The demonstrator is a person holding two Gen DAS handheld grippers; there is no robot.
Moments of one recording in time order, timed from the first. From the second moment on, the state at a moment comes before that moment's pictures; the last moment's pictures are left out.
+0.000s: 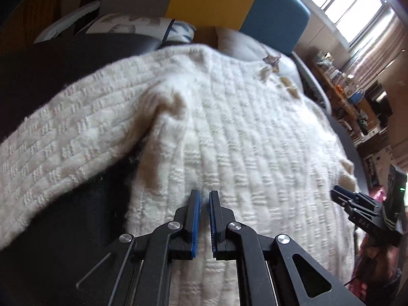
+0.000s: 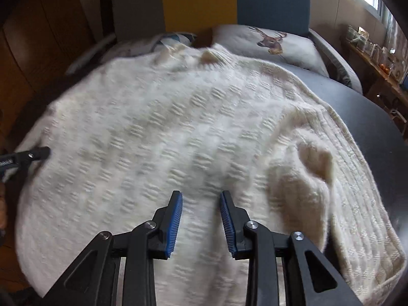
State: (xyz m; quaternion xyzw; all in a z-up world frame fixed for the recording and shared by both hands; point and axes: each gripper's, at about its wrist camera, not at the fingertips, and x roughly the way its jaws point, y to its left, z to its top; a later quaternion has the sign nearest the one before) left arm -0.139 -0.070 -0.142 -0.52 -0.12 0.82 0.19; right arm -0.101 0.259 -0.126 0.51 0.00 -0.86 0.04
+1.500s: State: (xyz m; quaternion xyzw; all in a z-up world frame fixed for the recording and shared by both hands) left arm -0.380 0.228 -0.150 -0.55 -0.05 0.75 0.37; right arm -0.175 0.336 -0.146 0.40 -0.24 -0.87 0.15
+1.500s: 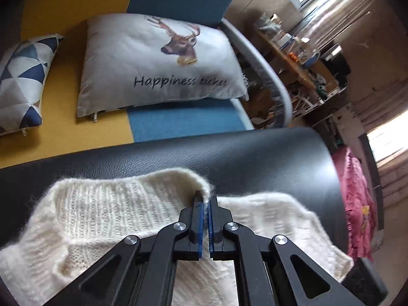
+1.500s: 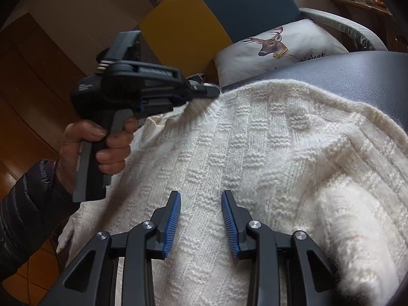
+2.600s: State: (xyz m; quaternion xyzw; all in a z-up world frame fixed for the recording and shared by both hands) left arm -0.298 0.041 -0.153 -0.44 -0.10 0.84 0.31; right arm -0.390 0.249 -0.140 0.49 -0.38 -0.75 0.25
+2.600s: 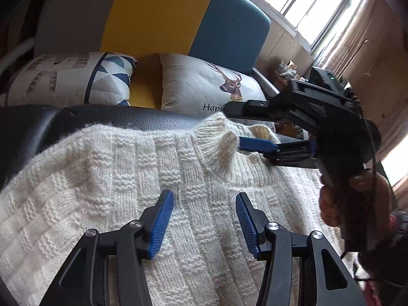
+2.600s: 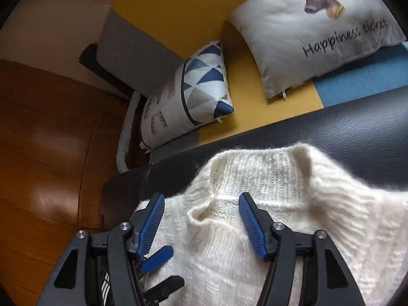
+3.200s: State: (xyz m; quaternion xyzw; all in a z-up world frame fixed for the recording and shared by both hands) left arm -0.297 0.042 -0.155 -0.44 -0.12 0.84 0.31; right arm -0.366 0.274 -0.113 0.45 -0.34 -0.80 0.21
